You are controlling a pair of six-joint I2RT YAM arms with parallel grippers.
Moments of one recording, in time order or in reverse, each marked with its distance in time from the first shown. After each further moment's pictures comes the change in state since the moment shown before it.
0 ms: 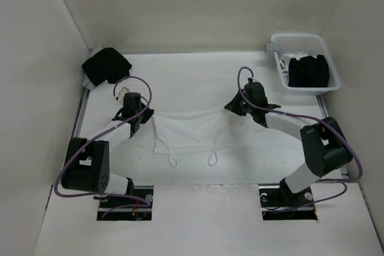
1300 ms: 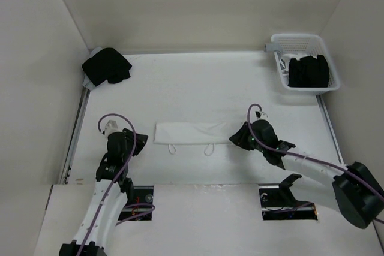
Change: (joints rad) left arm 0.079 -0.932 -0.438 -0.338 0.100 -0.014; right arm 0.181 -0.441 -0.489 0.035 0.116 0.113
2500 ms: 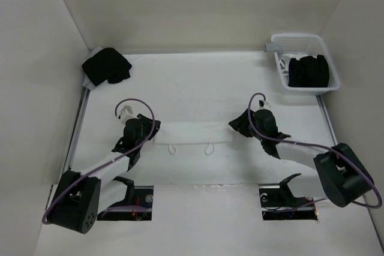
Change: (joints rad) left arm -0.216 0.650 0.054 0.678 -0.148 -0.046; right arm -0.134 0.198 0.070 0.261 -0.048 -0.015
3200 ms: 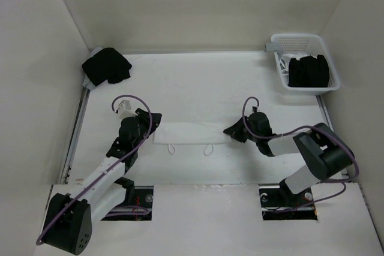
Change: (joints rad) left arm -0.034 -0.222 0.059 -0.119 0.010 0.029; right arm -0.006 0.240 -0.018 0.195 -0.166 0.142
